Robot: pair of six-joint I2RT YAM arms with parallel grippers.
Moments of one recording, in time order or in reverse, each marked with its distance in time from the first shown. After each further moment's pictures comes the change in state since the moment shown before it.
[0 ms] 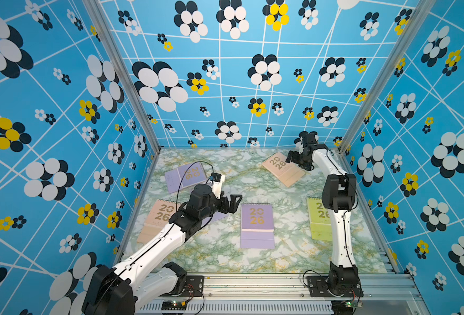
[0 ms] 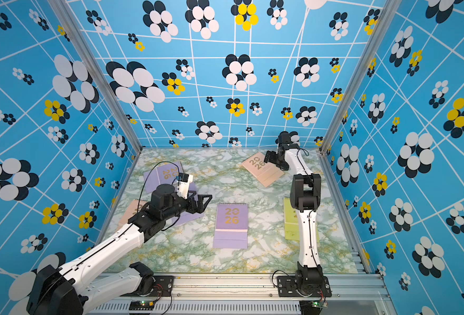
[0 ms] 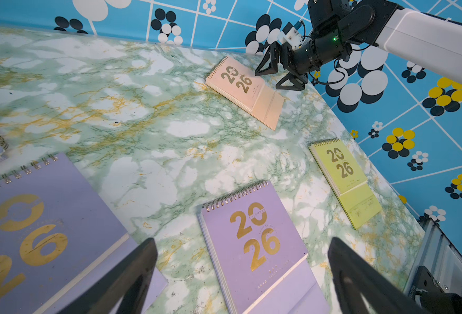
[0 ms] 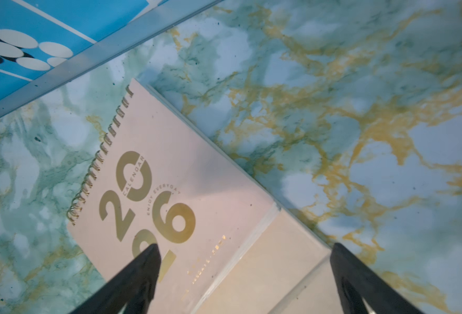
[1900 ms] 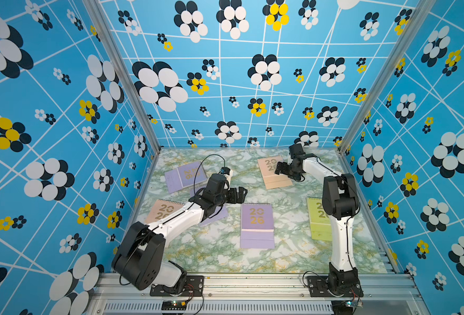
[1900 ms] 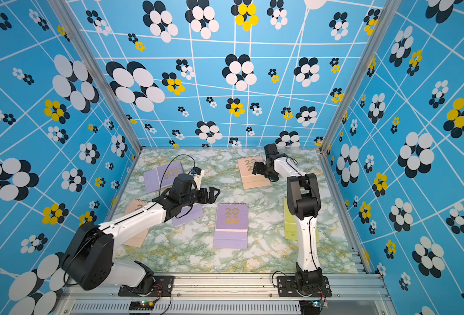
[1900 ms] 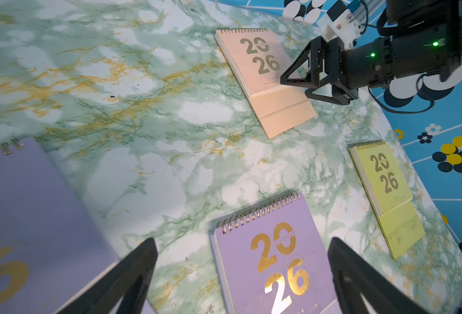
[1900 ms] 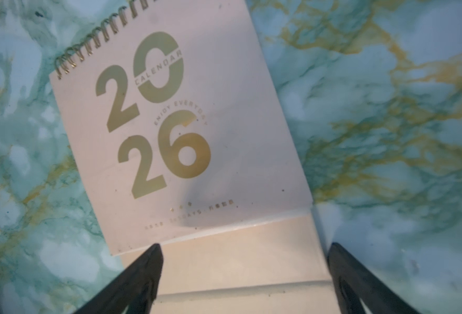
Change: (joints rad) left arm 0.000 0.438 0.212 0.035 -0.042 -0.057; right arm 0.146 -0.247 -0.489 0.210 0.011 0.064
